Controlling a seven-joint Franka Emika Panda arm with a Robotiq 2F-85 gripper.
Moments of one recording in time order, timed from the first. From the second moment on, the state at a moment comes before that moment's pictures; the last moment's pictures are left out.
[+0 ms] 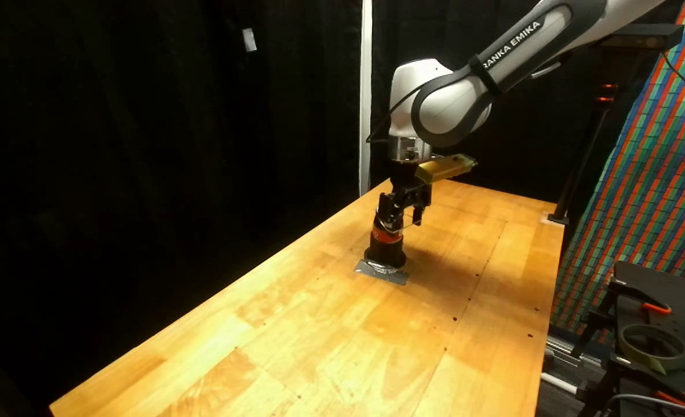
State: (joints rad) arm 0.12 0.52 0.04 -1.83 0.05 2.31 0.31
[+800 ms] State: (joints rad) arm 0.32 0.38 -0.13 -2.25 -0.09 3.01 0.54
